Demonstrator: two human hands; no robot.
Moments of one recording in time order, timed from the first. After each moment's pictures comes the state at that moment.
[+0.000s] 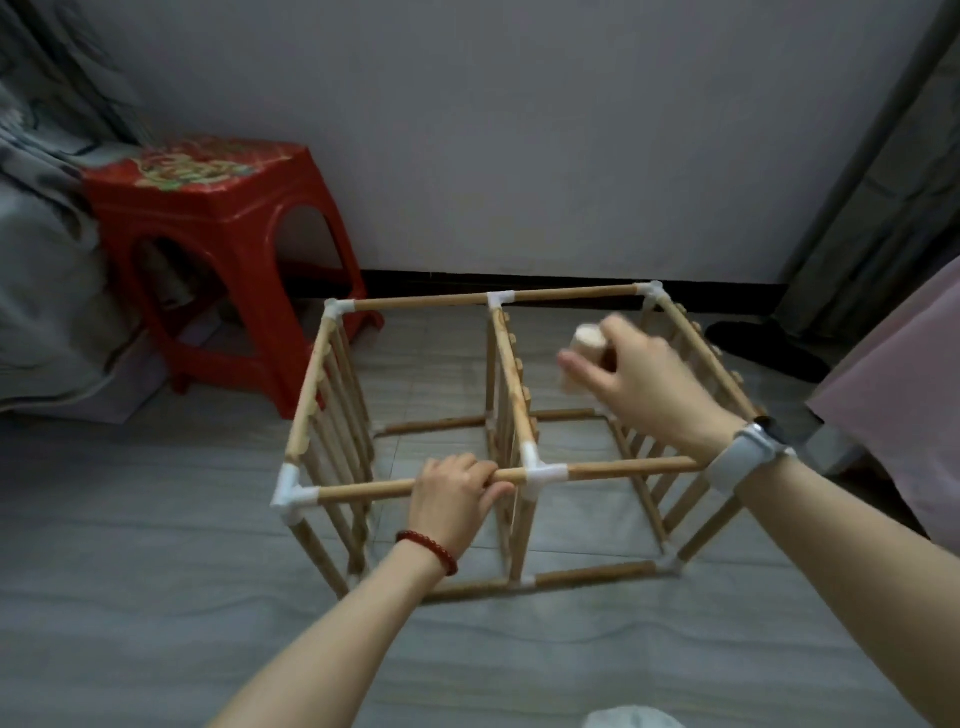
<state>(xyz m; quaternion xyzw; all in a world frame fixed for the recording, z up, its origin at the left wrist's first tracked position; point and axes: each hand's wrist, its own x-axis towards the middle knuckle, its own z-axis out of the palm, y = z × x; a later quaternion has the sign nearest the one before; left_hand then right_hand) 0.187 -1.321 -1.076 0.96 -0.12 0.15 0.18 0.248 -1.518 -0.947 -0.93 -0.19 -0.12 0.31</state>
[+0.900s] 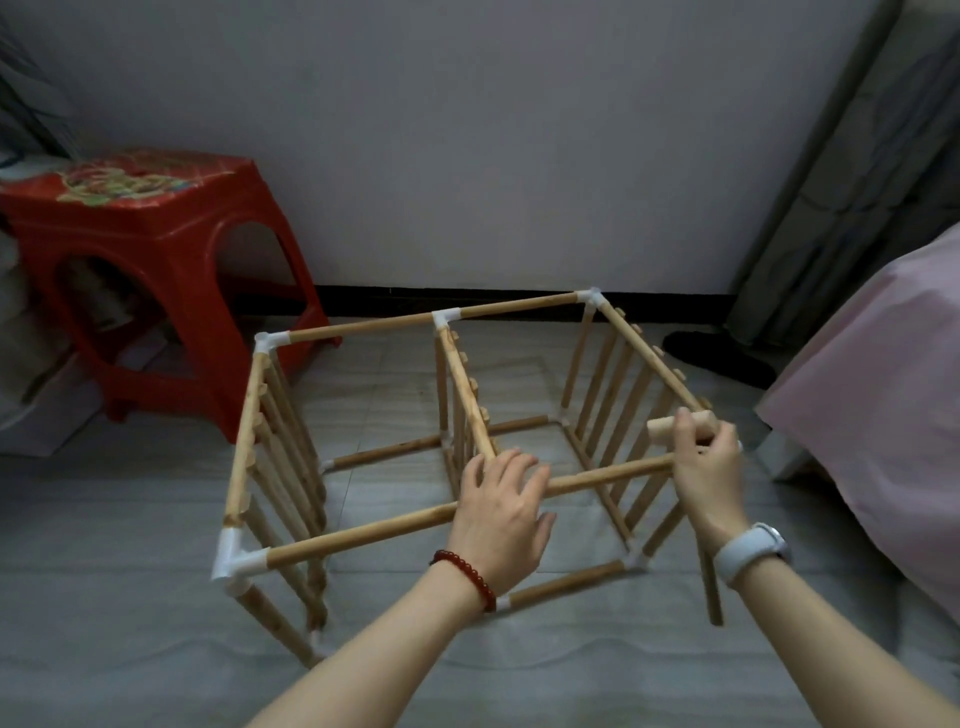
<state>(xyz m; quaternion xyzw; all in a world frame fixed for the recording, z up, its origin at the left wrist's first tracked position) 0.194 -1.407 -1.067 0.94 -0.22 0.20 0.14 0.241 -1.622 -1.042 -0.81 0.17 -0.19 0.54</state>
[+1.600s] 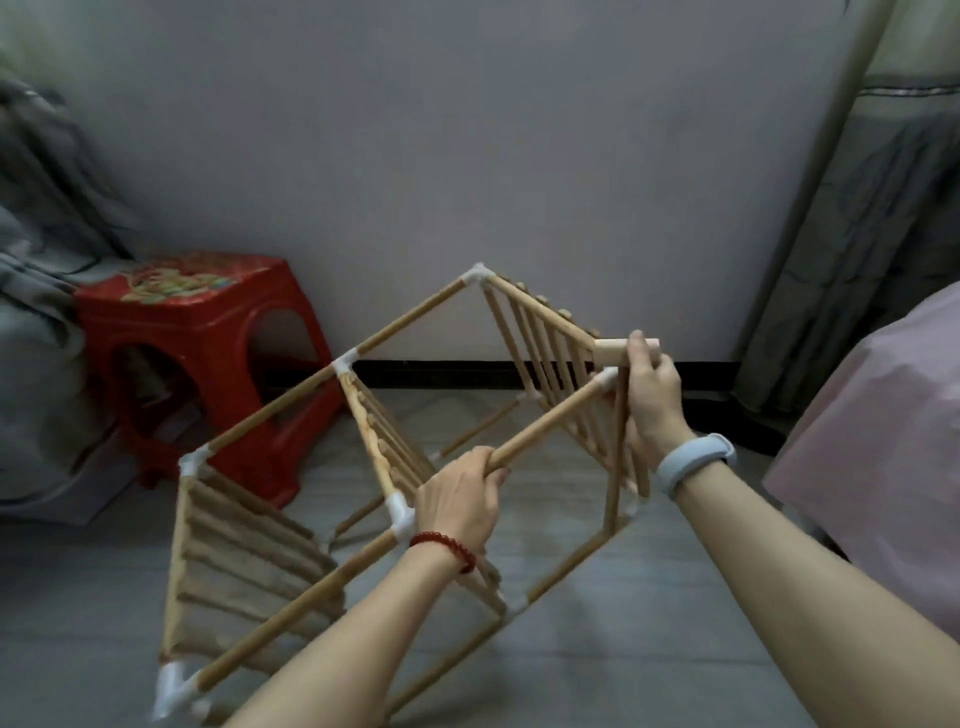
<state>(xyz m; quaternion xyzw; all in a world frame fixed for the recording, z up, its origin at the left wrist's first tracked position) 0.245 -1.413 -0.991 0.95 -0.03 0.16 0.26 0.322 -1.594 -0.919 -0.59 0.08 -0.14 0.79</state>
